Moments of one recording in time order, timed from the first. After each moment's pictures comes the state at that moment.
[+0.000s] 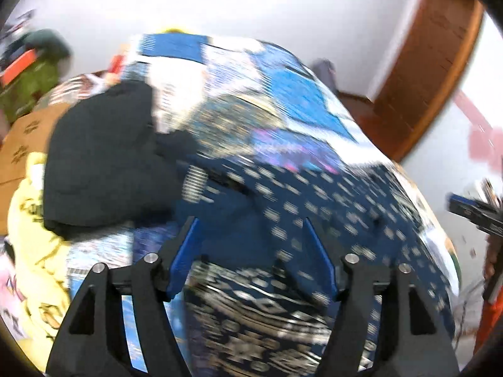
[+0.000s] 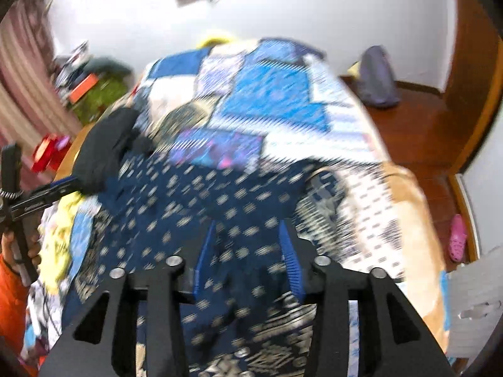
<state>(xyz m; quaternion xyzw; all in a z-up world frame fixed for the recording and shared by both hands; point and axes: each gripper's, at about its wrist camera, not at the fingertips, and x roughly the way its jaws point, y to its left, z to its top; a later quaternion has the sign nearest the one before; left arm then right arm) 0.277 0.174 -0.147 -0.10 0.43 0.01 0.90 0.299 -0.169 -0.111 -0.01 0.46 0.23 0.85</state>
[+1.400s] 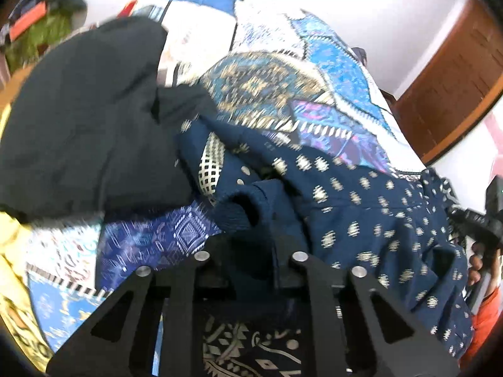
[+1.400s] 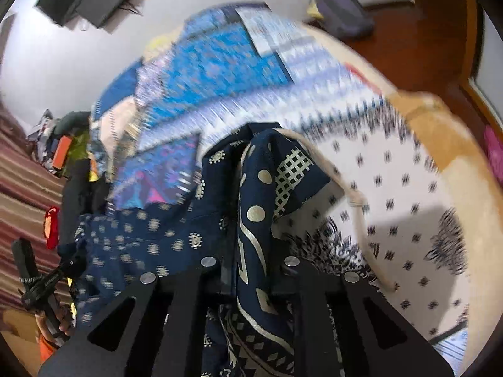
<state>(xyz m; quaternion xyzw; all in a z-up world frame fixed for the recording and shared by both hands) 0.348 0.180 -0.228 -0.15 0.48 0.03 0.86 0.399 -0.198 -0.211 0.16 0.54 0.20 0.80</state>
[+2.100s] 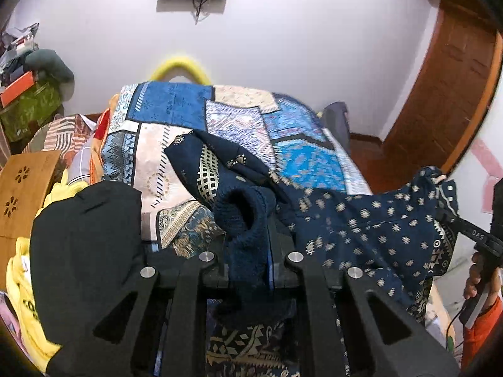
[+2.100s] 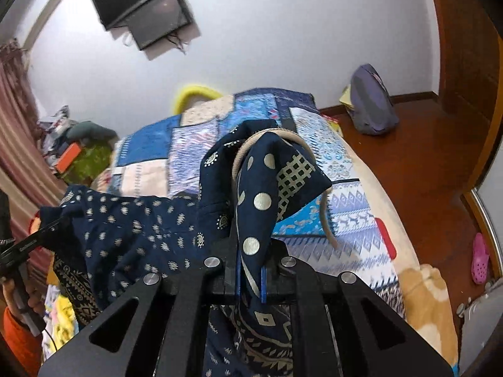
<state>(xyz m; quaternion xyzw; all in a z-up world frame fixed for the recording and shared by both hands) 0.460 0.192 -0.102 -0.11 0.38 0.02 0.92 0.488 -0.135 -0.115 0.07 0.43 0.22 0.87</state>
